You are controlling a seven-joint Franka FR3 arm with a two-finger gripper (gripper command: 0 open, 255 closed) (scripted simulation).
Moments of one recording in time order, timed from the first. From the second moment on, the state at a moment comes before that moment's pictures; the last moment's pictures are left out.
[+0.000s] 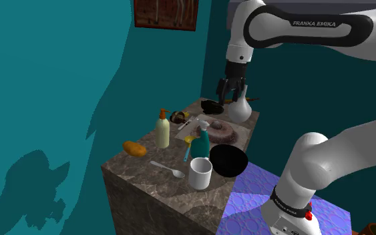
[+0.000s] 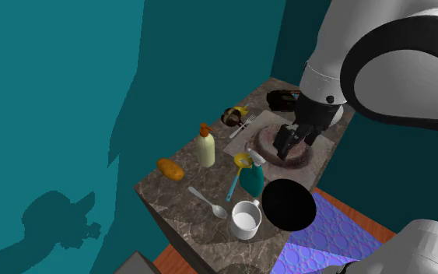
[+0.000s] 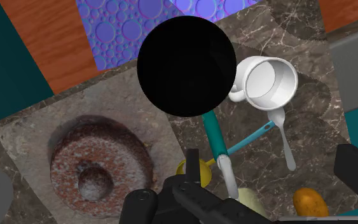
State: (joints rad) arm 0.01 -0.74 0.00 -2.34 0.03 1.60 0.17
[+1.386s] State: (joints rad) arm 0.03 0.00 0.03 -1.89 0.00 1.89 0.16
